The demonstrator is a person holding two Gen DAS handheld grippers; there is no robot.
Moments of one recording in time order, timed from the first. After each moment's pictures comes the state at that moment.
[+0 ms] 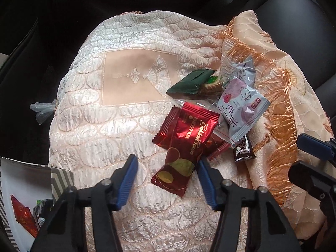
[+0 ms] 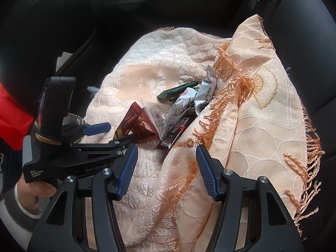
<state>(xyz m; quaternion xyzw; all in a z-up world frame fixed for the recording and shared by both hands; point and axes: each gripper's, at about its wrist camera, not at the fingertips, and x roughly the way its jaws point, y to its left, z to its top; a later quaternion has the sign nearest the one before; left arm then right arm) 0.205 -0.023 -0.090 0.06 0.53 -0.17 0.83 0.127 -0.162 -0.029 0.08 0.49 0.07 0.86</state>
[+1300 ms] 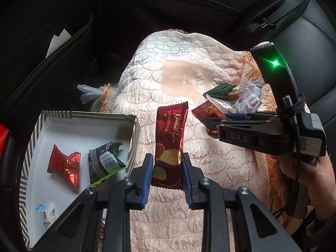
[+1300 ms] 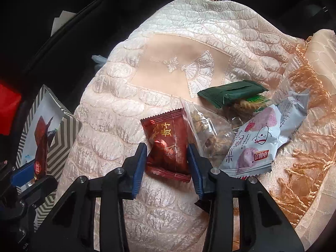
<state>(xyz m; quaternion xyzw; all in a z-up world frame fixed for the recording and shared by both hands) 0.136 0.047 -0.039 0.02 0.50 -0.07 0.86 0.219 -0.086 -0.093 0.02 0.56 0.14 0.81</state>
